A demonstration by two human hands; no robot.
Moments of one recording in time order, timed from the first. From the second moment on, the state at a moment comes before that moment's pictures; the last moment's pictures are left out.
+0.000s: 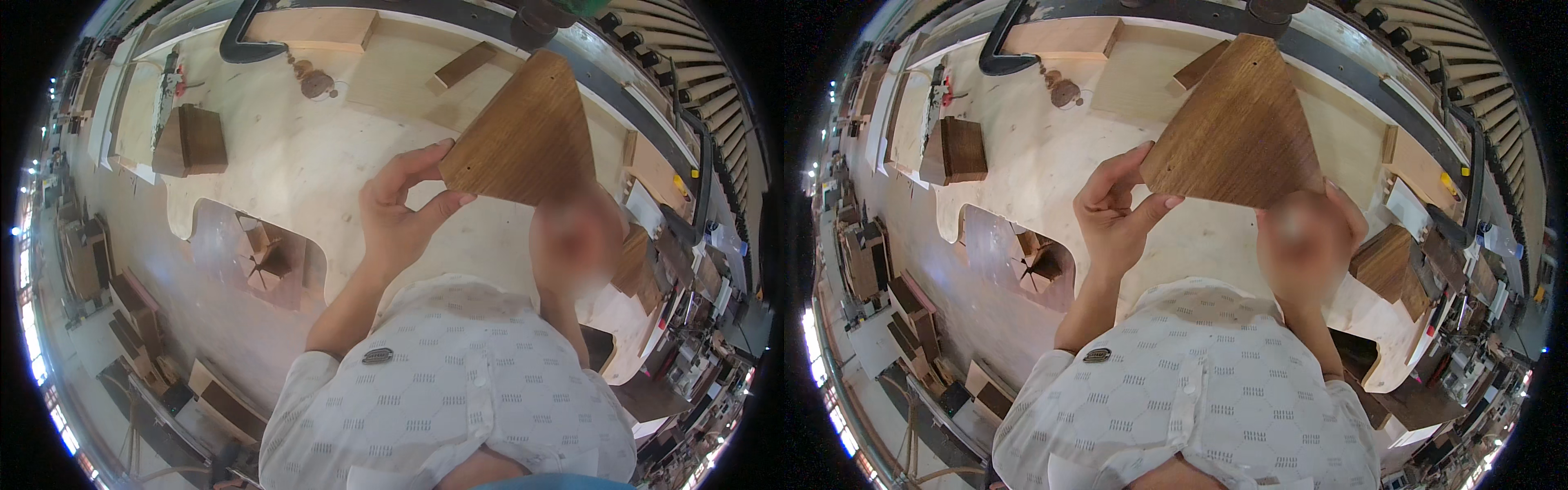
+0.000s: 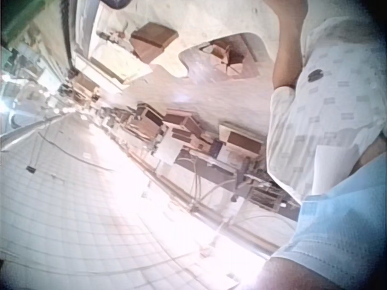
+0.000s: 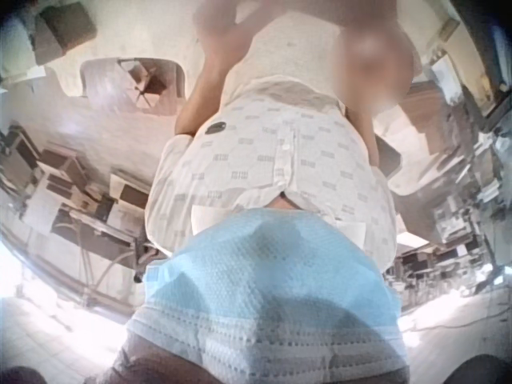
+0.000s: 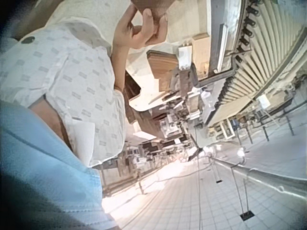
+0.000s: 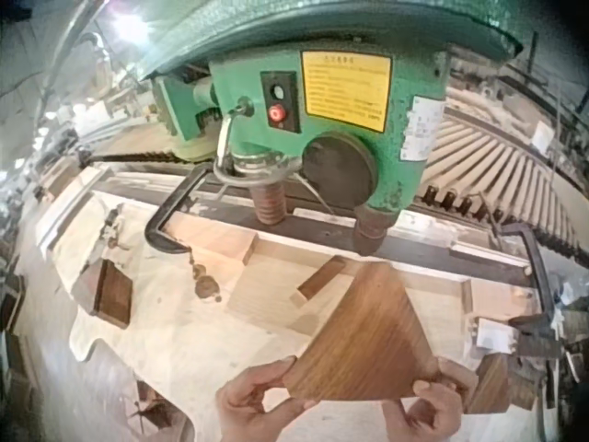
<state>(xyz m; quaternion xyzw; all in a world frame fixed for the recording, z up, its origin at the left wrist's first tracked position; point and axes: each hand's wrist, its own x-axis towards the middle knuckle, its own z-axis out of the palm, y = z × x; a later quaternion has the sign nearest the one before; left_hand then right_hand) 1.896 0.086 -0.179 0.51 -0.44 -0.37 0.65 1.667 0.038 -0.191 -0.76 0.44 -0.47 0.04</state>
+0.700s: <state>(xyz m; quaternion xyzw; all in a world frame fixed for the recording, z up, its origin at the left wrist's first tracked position) 1.894 0.102 -0.154 0.46 -0.52 -0.32 0.64 1.654 0.065 -0.204 -0.65 0.51 -0.53 0.18</state>
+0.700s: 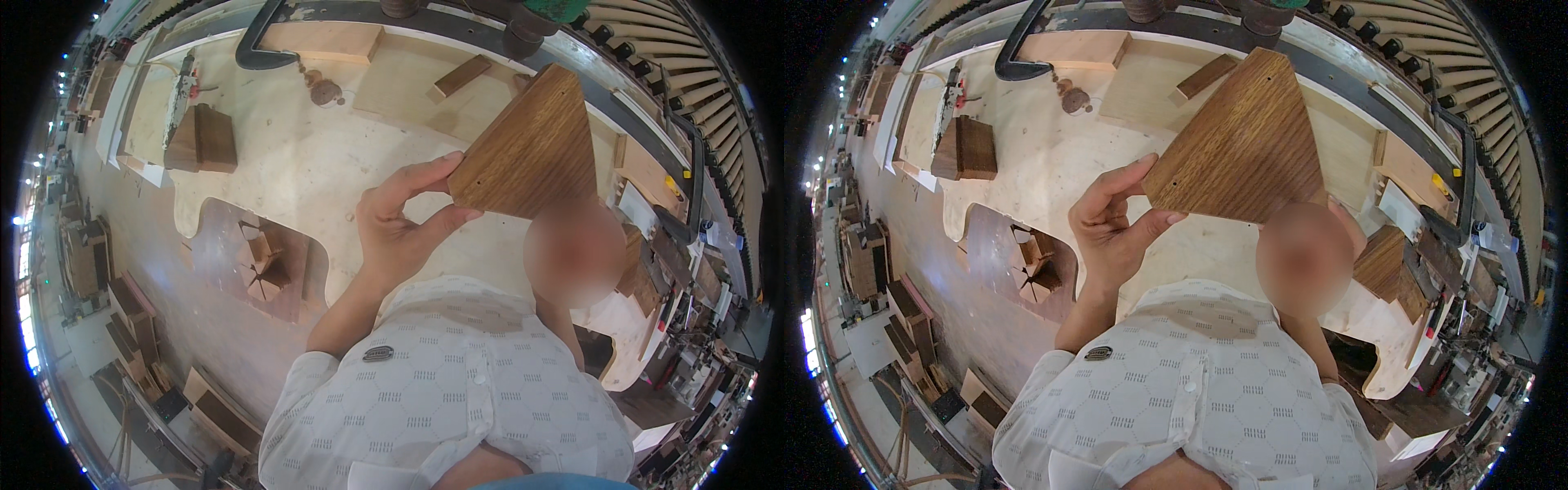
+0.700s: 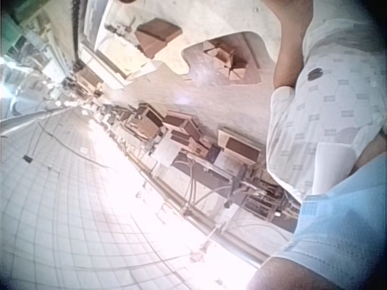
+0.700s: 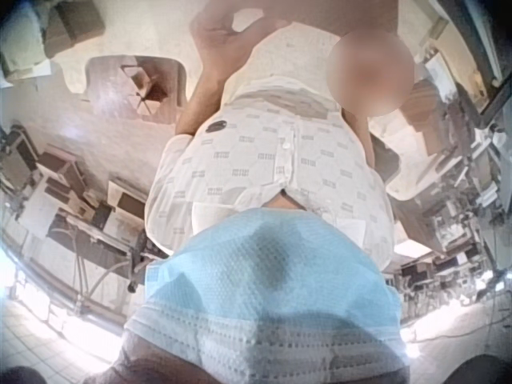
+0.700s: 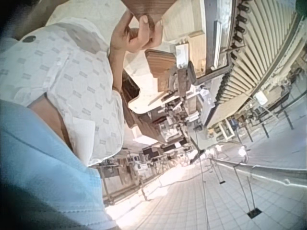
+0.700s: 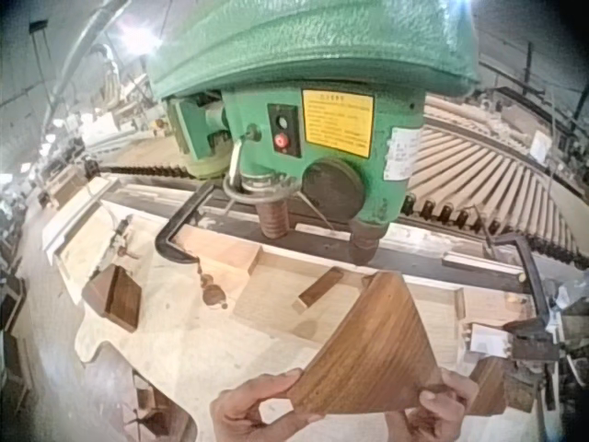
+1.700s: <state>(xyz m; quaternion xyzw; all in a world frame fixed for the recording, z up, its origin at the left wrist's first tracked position) 2.242 0.179 -0.165 0.60 -0.06 0.08 0.79 1.701 0.034 -0.331 -0.89 0.33 -0.24 0.20</state>
